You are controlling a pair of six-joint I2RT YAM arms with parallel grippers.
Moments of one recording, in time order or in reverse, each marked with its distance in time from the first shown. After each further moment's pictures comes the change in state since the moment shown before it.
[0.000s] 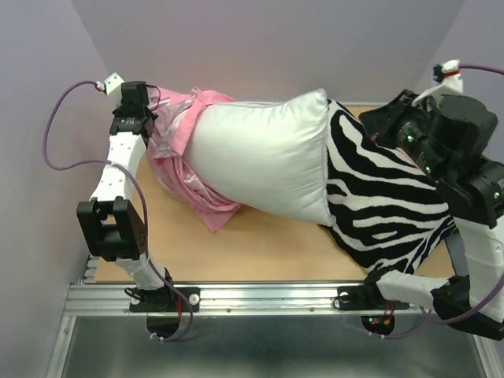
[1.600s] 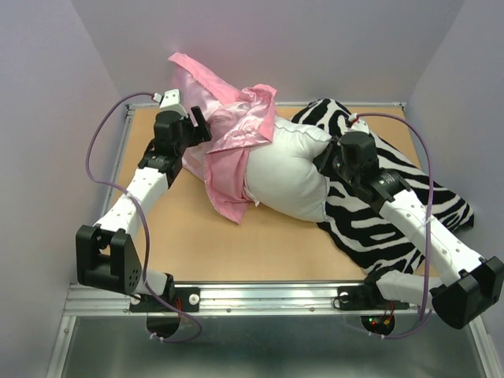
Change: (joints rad) left arm -0.232 -0.222 -0.426 0.430 0.268 0.200; right arm -0.023 -0.006 -0.848 0.549 -0.002 0.023
